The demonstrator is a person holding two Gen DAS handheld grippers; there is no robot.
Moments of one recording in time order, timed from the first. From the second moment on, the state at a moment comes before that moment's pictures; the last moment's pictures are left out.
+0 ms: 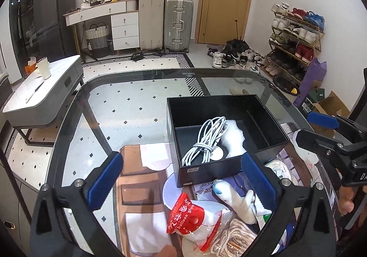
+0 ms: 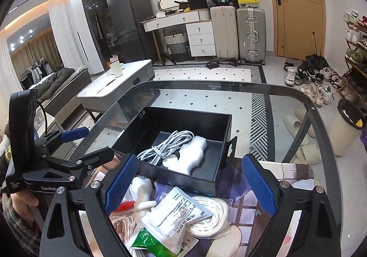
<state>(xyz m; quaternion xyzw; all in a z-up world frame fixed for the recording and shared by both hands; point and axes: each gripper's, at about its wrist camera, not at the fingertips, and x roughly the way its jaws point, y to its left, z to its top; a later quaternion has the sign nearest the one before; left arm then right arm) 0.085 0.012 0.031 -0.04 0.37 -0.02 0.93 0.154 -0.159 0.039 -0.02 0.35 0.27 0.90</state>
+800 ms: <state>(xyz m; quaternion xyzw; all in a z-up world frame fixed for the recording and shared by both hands) 0.049 0.015 0.010 -0.01 0.37 -0.02 0.93 0.113 -0.161 0.030 -0.01 0.36 0.25 0.90</state>
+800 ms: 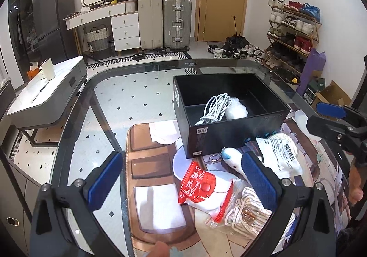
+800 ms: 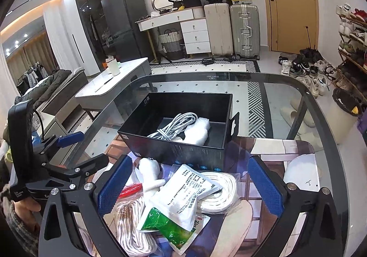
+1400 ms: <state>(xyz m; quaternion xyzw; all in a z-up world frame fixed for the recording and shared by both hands) 0.031 0.020 -0.006 -0.02 0.37 -0.01 0.93 0.092 -0.155 0.026 -0.01 0.37 0.25 0.90</state>
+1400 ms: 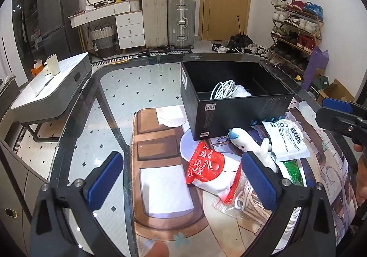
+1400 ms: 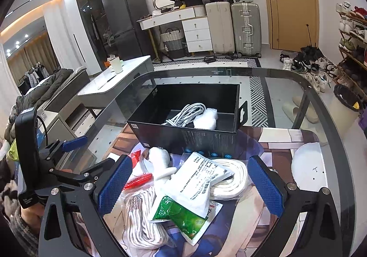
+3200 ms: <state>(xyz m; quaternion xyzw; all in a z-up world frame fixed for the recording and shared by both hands) 0.050 0.010 -0.045 -0.03 0.43 -0.05 0.90 0.102 -0.140 -0.029 -0.03 0.43 0.21 0.88</state>
